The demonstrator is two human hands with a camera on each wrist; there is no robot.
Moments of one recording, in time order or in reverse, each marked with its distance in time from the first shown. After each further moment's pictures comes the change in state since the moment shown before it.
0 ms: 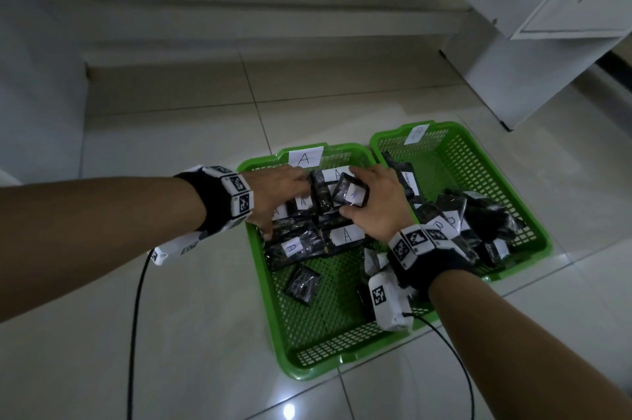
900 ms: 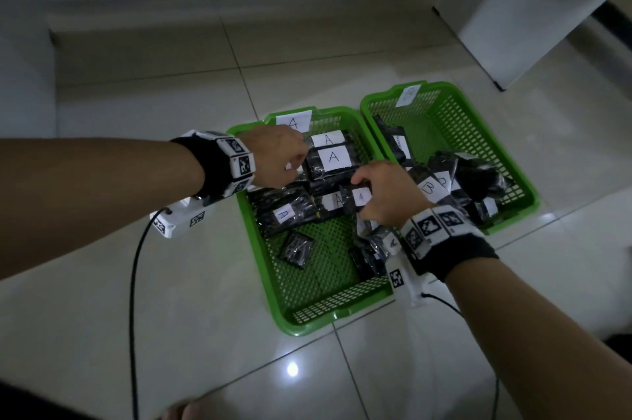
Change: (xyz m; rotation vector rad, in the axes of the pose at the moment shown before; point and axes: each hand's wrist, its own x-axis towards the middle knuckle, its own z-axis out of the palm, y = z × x) left_hand 0.009 0.010 0.002 -0.129 0.289 -0.004; right_hand -0.030 0.017 -0.015 -0.151 -0.295 0.002
